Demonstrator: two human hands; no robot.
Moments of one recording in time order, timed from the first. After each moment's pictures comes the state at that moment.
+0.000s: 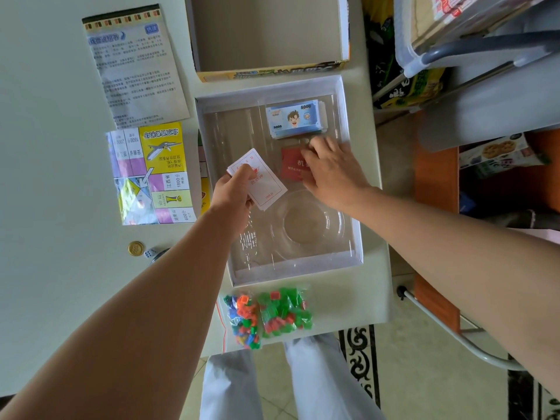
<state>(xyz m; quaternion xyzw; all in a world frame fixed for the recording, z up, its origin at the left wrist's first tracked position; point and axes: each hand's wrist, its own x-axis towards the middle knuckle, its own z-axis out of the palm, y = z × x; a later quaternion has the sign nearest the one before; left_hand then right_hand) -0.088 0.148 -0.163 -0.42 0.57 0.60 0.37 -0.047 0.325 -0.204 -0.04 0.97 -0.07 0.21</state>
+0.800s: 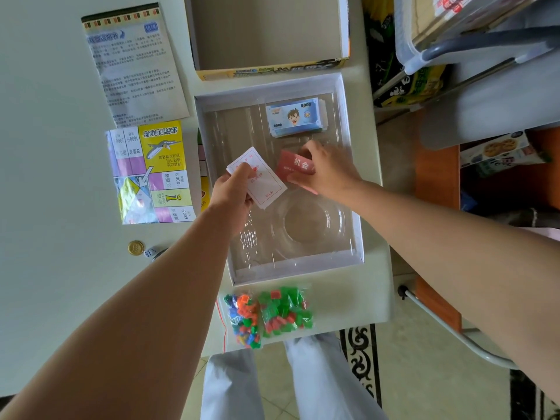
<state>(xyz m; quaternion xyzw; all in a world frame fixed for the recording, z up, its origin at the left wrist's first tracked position) -0.088 0.147 -0.169 -0.44 0.56 0.60 0.36 -0.059 0.319 -0.212 0.07 0.95 -0.19 0.23</state>
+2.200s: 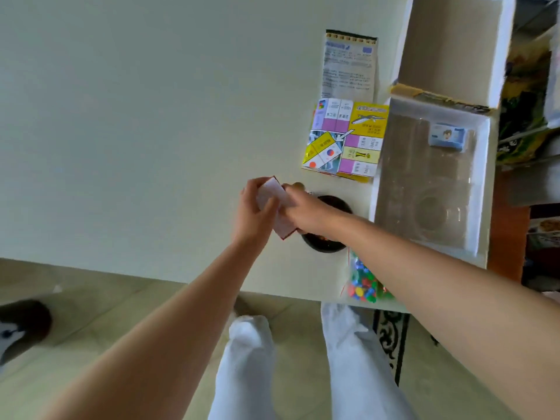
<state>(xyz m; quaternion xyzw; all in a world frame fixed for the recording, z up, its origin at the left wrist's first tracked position) 0.028 -0.173 -0.107 -0.22 0.75 0.61 0.16 0.002 -0.052 -0.098 0.06 0.78 -0.45 0.44</state>
